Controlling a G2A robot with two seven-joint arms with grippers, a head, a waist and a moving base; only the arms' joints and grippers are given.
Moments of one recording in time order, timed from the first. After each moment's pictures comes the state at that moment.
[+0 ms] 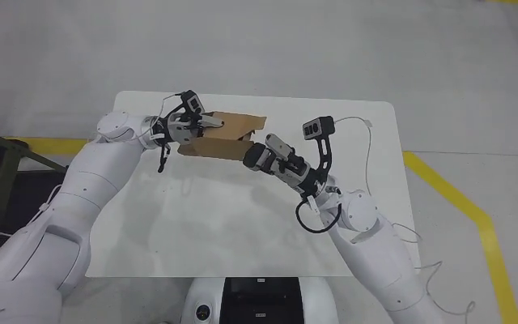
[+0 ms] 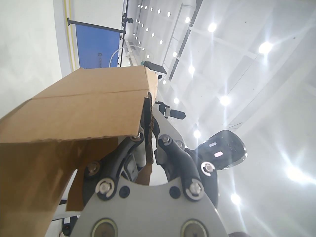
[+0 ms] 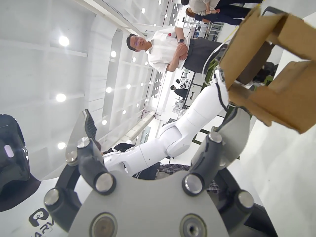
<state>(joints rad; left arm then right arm) 0.63 -0.95 -0.79 -0.90 -1.14 -0.07 -1.49 -1.23 -1.34 1.02 -1.73 0.44 -0.33 0.55</state>
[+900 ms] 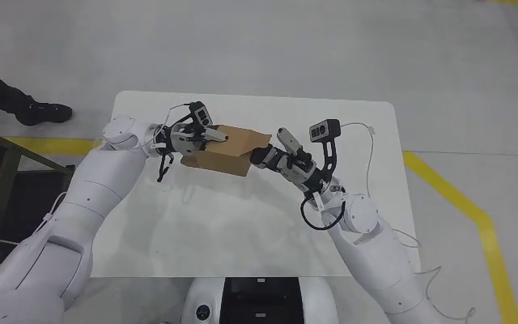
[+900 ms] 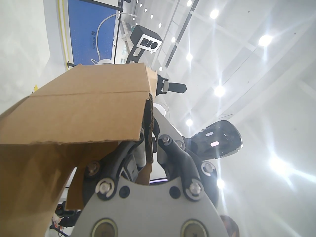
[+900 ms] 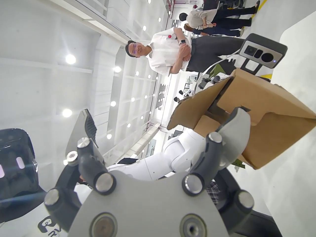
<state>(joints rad) 0.72 -0.95 -0.88 -1.01 -1.08 0.02 -1.54 -1.26 -1.34 1.03 -1.71 0.52 -0.32 0.54</state>
